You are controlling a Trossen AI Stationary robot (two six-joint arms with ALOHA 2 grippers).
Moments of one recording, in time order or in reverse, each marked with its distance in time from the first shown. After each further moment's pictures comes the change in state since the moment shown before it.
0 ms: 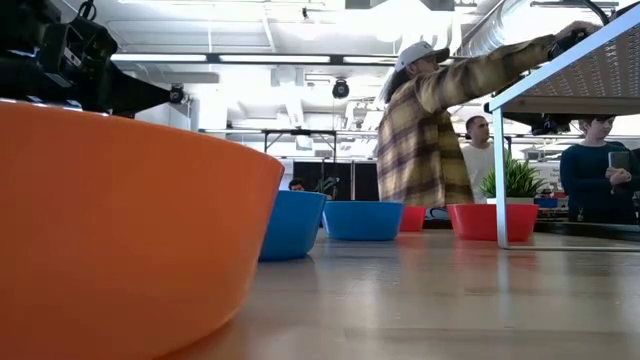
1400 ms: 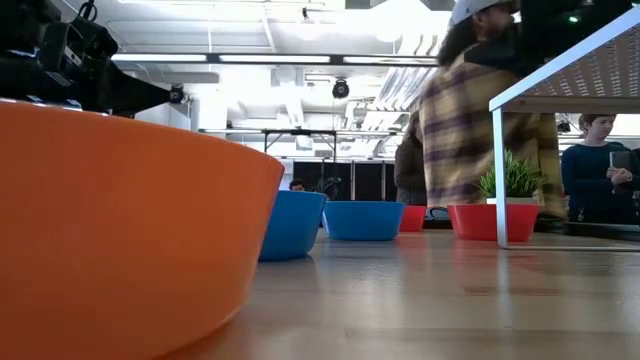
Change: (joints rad) left arm 0.000 0.000 0.000 0.000 -0.001 -0.018; right arm 0.000 0.478 0.430 -0.016 0.147 0.131
